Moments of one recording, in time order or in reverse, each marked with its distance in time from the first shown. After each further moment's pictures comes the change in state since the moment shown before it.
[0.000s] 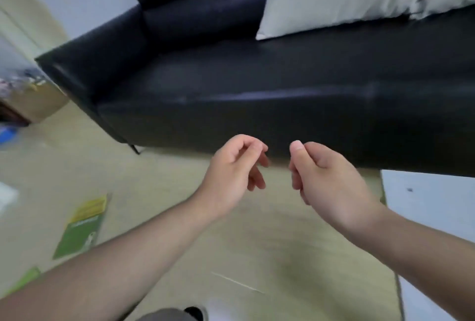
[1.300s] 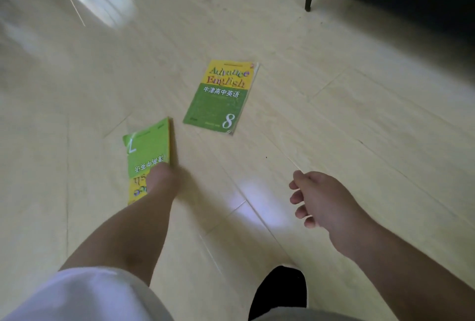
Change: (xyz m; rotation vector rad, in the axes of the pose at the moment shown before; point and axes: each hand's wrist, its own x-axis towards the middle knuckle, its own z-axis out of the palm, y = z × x) left_hand -0.229 -0.523 -0.570 0.738 0.690 -1.539; right_hand 0.034 -0.008 0.613 -0.083 -0.824 0.618
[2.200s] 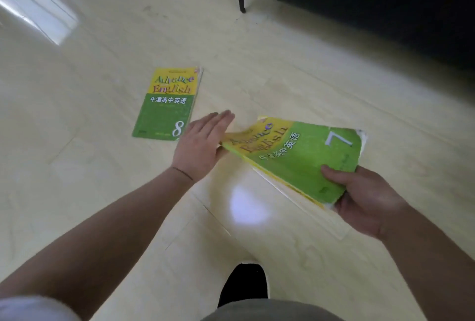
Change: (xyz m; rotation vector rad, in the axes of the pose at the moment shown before) left_hand -0.111 0.149 0.006 0.055 0.464 1.602; right_hand 0.009 0.049 -0.126 0.839 -0.026 0.032
